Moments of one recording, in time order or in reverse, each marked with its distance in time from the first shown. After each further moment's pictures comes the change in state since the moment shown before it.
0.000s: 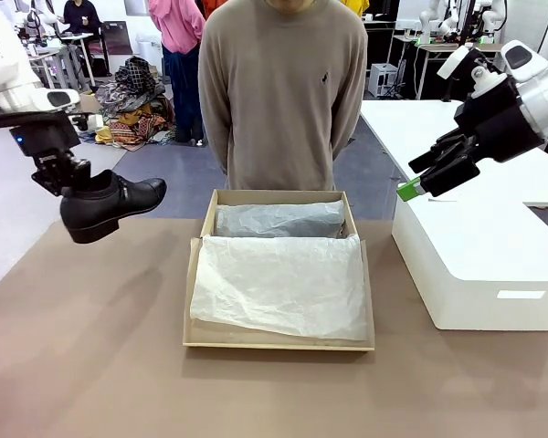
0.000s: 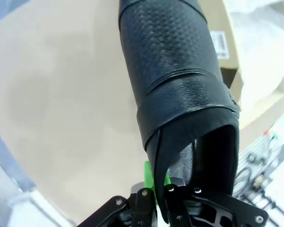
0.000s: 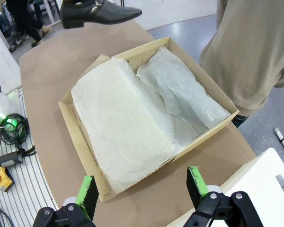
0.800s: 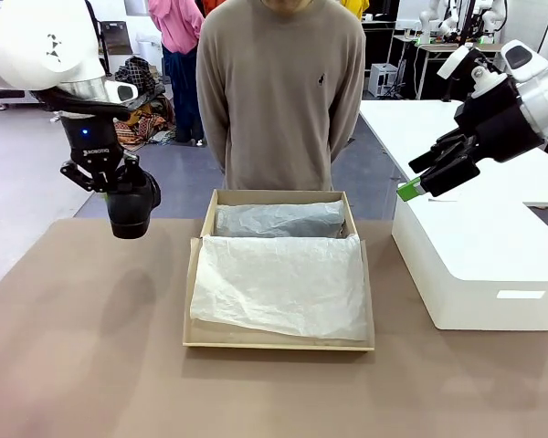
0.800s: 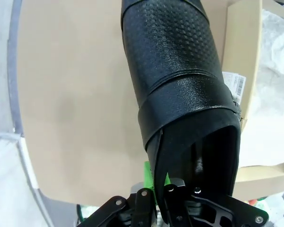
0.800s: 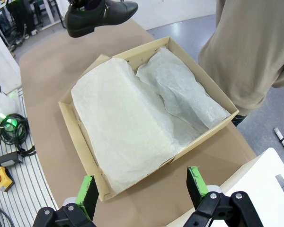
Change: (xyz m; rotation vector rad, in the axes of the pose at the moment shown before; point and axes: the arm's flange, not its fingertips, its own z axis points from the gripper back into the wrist) left arm -0.002 -0.104 -0.014 0.276 -0.100 0.426; right arm 0.000 0.000 0.000 -0.001 0.000 0.000
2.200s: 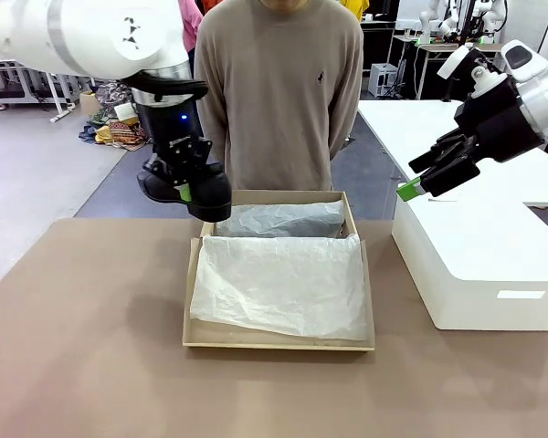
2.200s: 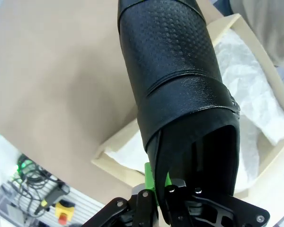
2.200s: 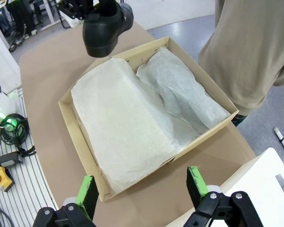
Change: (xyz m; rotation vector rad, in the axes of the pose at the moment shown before) left arm -0.049 -0.142 0.024 -0.073 -0.027 0.637; right arm 0.000 0.000 0.000 0.000 0.000 0.000
